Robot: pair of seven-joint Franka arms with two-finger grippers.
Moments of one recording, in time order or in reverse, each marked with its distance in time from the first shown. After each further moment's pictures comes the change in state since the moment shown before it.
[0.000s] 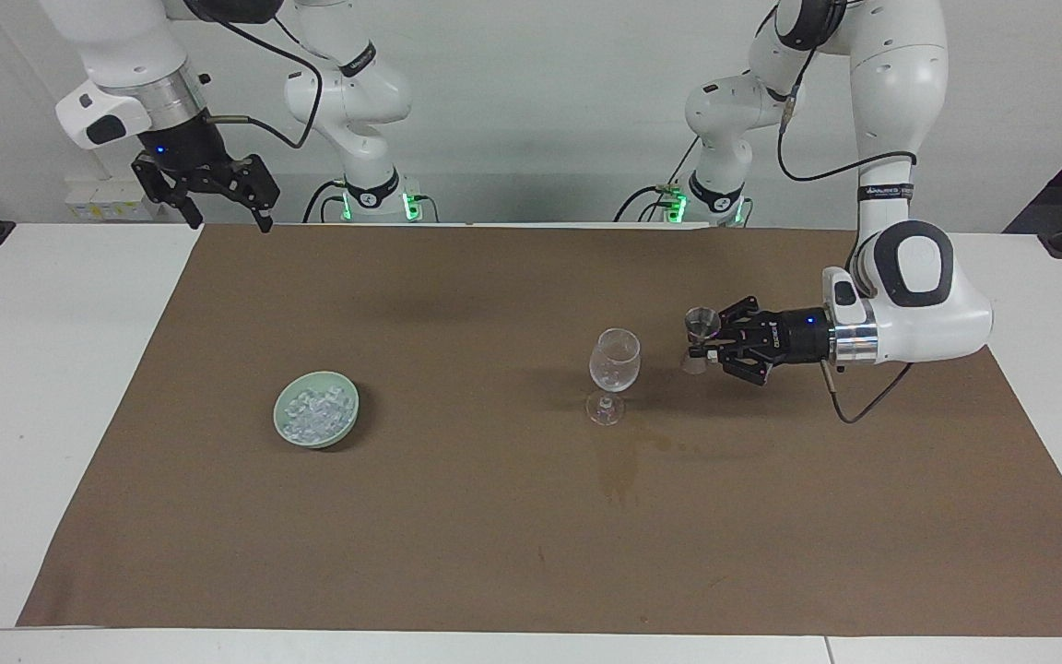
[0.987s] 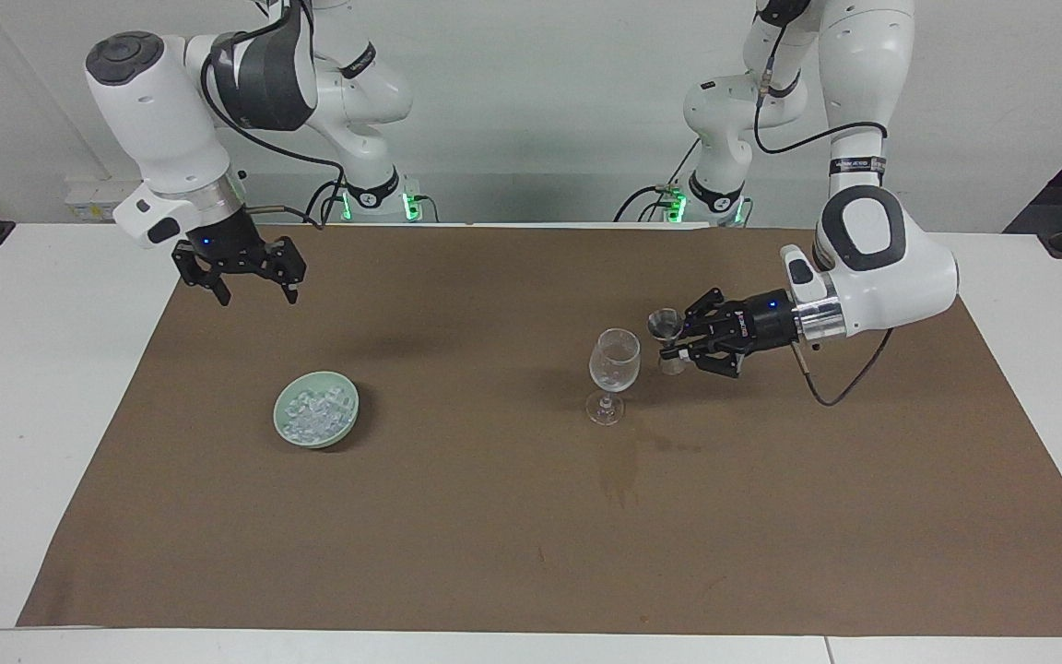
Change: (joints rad) left arm -0.116 -0.098 0.005 -0.050 0.041 0.205 -0.117; right arm 0.004 0.047 0.013 -0.214 0.000 0.292 -0.085
